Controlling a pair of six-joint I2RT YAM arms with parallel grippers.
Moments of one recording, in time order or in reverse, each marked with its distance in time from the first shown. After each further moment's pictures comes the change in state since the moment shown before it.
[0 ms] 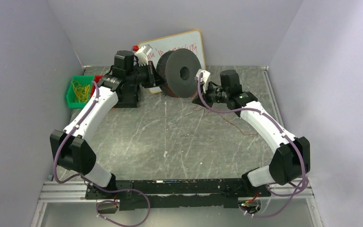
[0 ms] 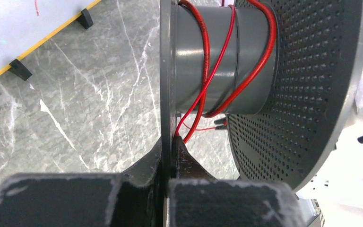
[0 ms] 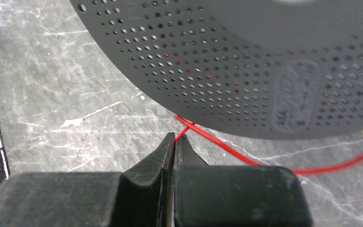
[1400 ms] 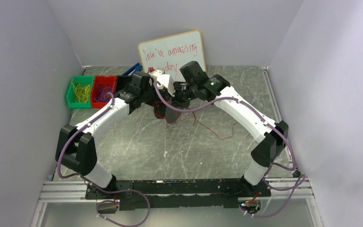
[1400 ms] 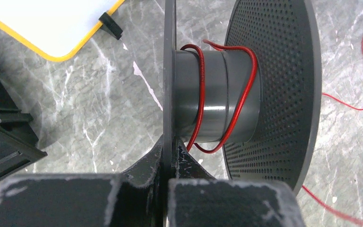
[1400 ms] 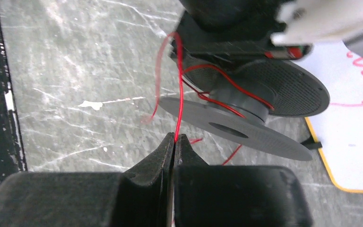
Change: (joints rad) left arm -0.129 0.006 -0.275 0.075 -0.416 0.365; right arm 0.373 0.285 0.592 -0.530 0.276 -0.215
